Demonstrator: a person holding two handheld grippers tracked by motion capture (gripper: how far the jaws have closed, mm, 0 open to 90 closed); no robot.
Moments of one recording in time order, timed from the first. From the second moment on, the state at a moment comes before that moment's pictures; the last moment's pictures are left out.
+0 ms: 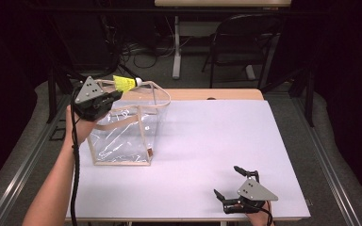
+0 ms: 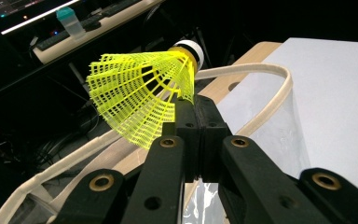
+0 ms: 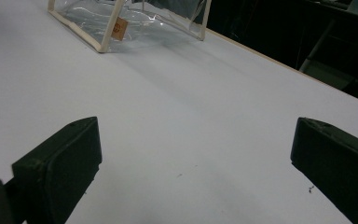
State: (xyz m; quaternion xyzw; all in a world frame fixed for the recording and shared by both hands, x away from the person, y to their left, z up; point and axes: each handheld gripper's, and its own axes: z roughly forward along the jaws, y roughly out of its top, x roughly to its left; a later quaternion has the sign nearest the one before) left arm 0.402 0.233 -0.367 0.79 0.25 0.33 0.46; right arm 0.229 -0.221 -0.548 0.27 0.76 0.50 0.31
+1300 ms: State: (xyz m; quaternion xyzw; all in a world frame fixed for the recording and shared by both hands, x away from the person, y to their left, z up) left arm 0.405 0.243 -0.386 0.80 0.26 0.32 0.43; right arm 0.229 -0.221 -0.548 0.27 0.76 0.50 0.31
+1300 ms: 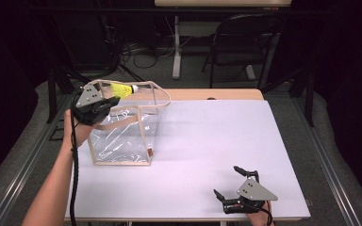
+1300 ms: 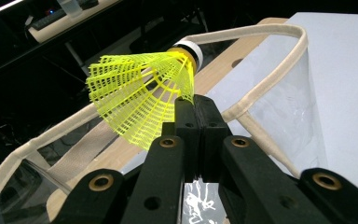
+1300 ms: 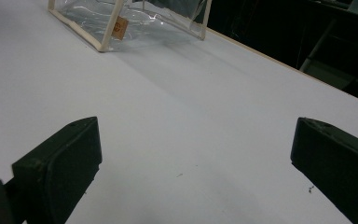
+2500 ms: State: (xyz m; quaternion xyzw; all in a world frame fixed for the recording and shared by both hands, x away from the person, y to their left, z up) left arm 0.433 0.234 -0.387 0.83 0.35 0.27 0.34; right arm 0.229 -0.221 -0.548 0.27 0.77 0.49 0.31
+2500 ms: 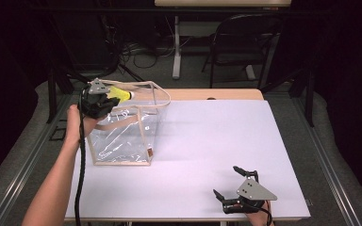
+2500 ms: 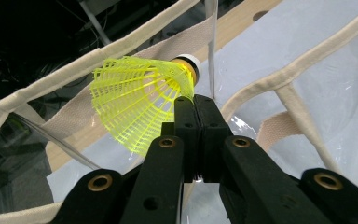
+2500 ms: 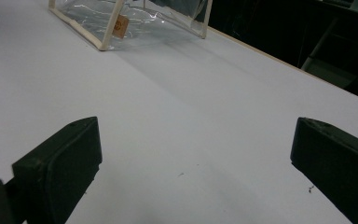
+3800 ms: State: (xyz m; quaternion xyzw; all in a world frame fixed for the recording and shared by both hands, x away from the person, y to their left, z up) left arm 0.484 0.223 -0.399 0.84 0.43 0.20 0.28; right arm 0.230 -0.221 -0.549 0.27 0.77 0.49 0.31
